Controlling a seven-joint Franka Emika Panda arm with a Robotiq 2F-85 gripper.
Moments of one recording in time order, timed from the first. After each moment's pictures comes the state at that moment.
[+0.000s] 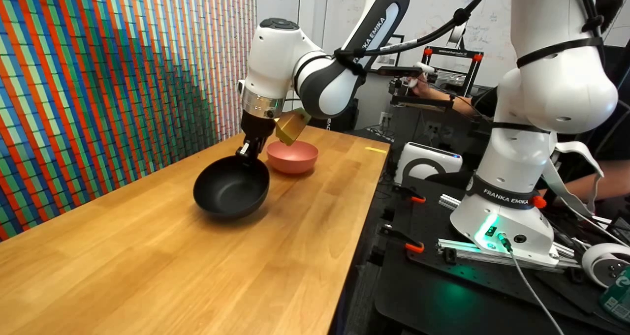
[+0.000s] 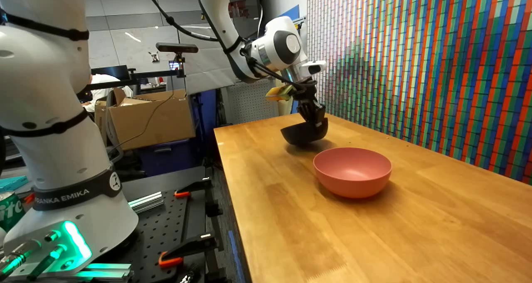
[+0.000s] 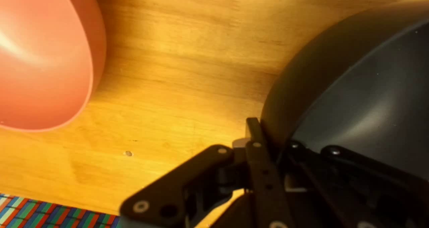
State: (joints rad) arm 0.18 0.36 0.13 -2.21 -0.62 2.77 0.64
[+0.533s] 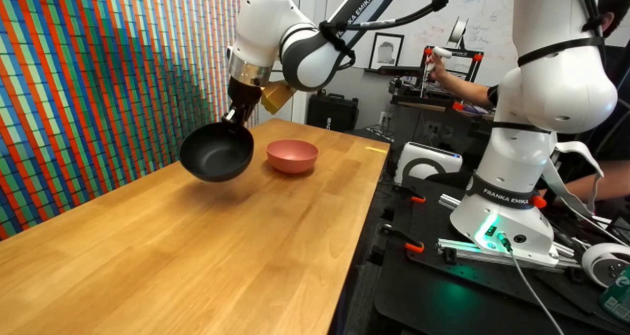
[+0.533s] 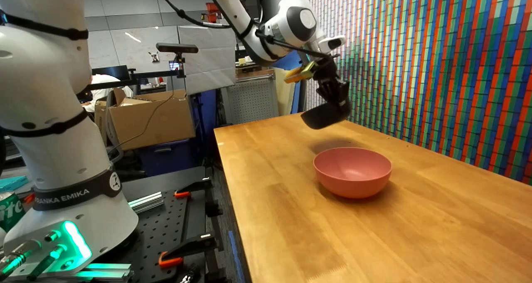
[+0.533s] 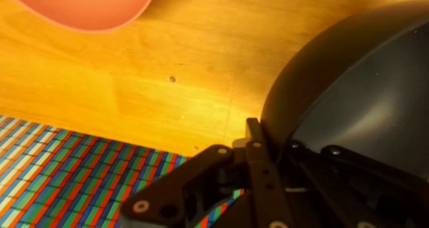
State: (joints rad) arm 0.17 0.33 0.09 -2.08 -0.59 2.71 0.53
